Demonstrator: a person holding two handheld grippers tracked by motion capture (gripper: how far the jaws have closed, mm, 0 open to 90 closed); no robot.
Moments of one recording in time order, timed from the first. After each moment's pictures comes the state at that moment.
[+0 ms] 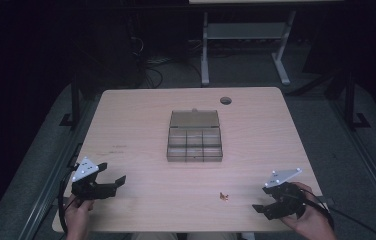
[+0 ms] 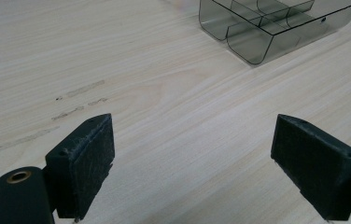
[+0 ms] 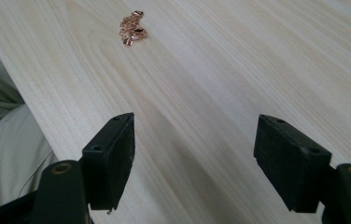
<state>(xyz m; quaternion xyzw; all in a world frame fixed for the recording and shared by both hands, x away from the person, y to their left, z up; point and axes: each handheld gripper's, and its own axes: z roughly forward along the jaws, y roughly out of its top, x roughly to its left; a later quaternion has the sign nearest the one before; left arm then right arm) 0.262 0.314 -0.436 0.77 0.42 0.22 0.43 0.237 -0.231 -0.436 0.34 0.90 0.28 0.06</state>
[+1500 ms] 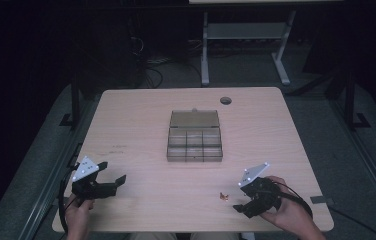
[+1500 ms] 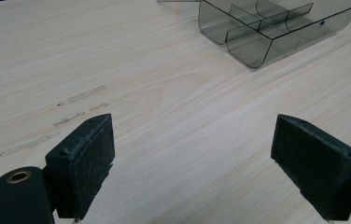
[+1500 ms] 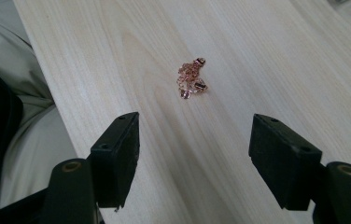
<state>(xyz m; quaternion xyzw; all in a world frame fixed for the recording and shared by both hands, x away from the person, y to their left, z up) 0.264 0.313 -0.435 0.77 0.42 0.22 0.43 0.251 -0.171 -0.424 0.26 0.93 0.25 0.04</state>
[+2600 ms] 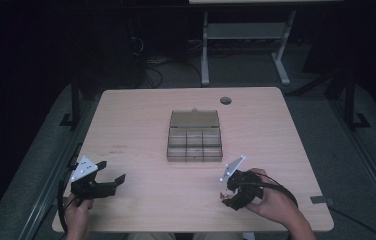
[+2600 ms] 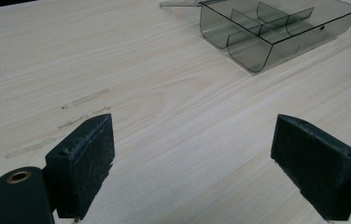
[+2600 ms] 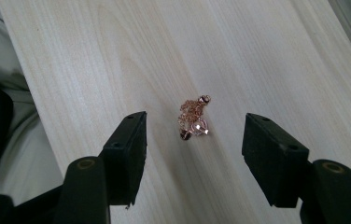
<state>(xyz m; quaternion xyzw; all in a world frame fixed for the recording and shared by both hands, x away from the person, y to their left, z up) 0.262 0.313 -0.433 0.76 0.42 0.23 0.44 0.273 -0.129 -0.421 0.22 0.95 0.20 0.03</state>
